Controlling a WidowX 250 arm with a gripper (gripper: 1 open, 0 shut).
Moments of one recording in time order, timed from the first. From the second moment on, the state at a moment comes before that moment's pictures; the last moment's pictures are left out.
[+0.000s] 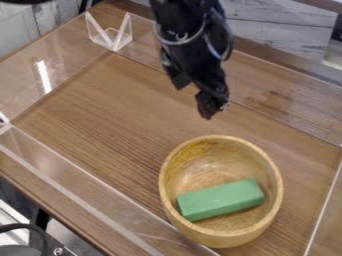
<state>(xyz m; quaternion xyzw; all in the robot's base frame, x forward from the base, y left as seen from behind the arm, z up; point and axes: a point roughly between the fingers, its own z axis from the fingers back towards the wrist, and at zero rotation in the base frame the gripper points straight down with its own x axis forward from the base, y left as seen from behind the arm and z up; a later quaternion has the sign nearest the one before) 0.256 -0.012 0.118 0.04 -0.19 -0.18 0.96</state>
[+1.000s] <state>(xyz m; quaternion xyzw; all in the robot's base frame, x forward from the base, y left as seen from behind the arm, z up) 0.261 -0.041 0.138 0.01 -0.20 -0.23 0.95</state>
